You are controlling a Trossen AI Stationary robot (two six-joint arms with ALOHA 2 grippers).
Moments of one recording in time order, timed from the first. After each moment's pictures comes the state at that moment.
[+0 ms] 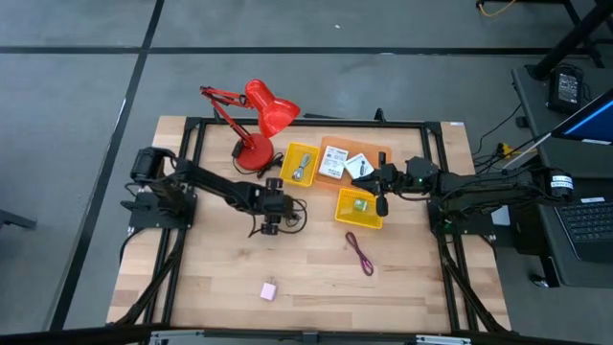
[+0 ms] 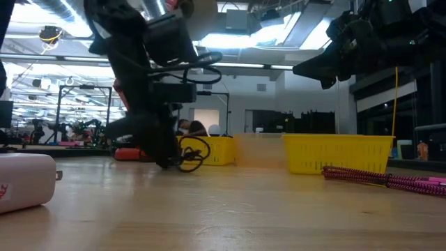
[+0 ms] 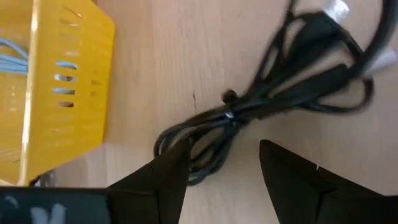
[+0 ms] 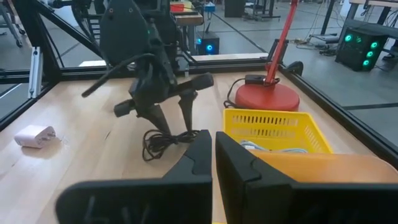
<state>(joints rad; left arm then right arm) -0.06 1.72 0.88 -0.33 -0.33 0.10 -0.20 0.99 0.28 0.55 -0.10 0.00</state>
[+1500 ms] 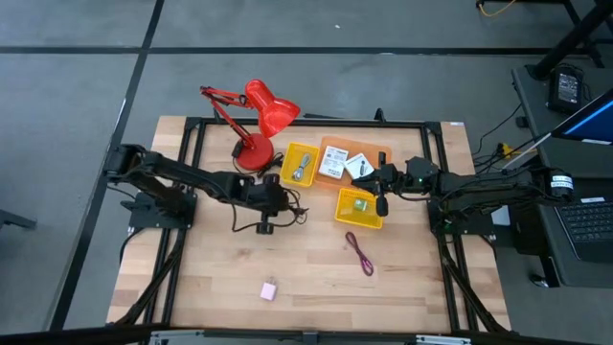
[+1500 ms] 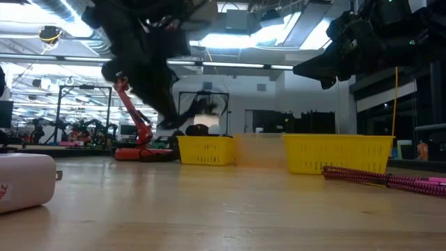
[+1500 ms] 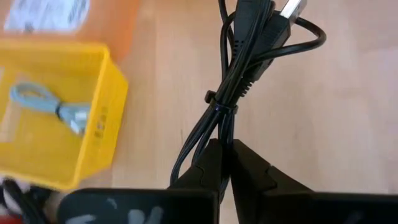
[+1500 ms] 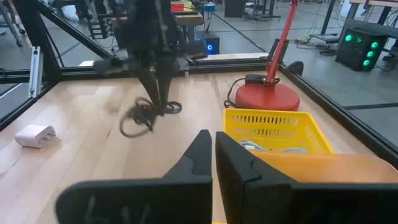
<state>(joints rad) -0.06 1.48 0.87 -0.37 -0.16 0.07 -0.20 0.99 0.28 0.55 -0.11 0.00</state>
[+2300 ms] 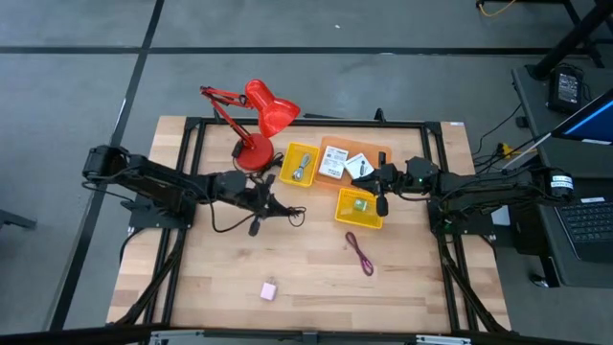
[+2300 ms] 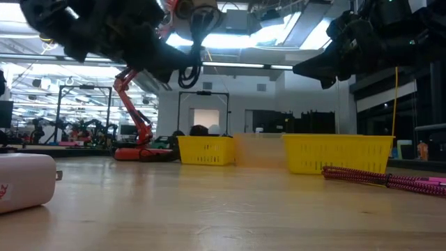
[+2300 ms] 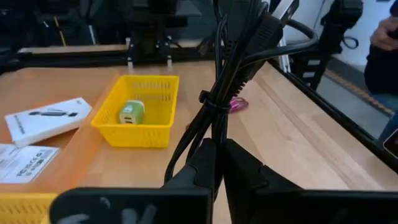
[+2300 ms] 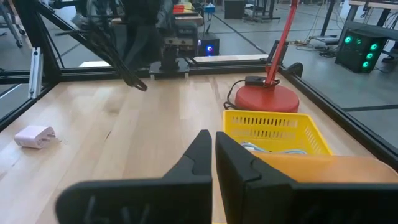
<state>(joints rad) 0.01 1.29 0.45 0.58 0.20 0.02 -0.20 0.99 0.28 0.55 -0.11 -0.01</state>
